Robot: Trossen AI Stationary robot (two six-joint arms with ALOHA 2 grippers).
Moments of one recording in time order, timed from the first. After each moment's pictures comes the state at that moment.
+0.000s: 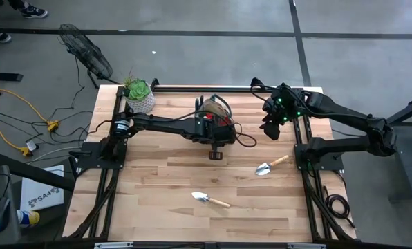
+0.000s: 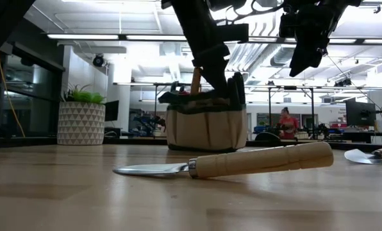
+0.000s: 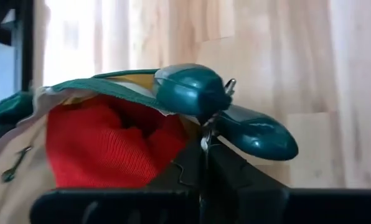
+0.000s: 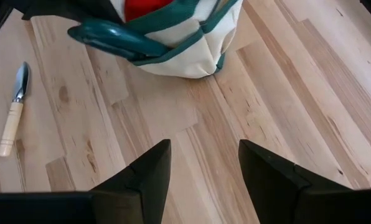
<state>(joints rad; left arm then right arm) 0.00 2.07 1.81 -0.77 -0.31 0.20 -0.50 1.04 0.97 -0.93 -0.22 0.06</state>
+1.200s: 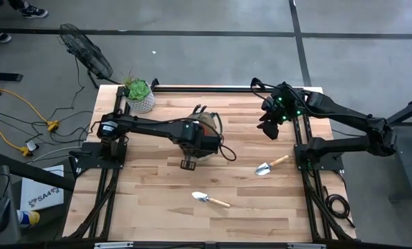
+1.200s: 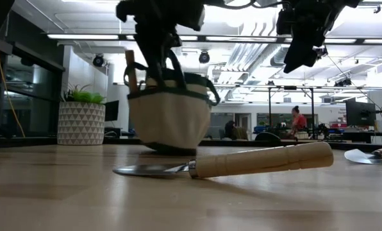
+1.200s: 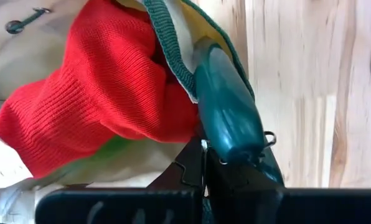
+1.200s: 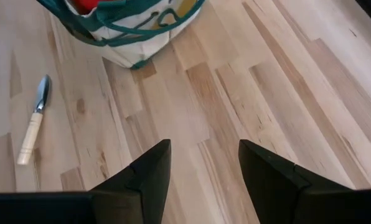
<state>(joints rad) -0.09 1.93 1.81 -1.33 -0.19 0.06 -0.50 1.04 0.97 -0.87 -0.27 0.06</state>
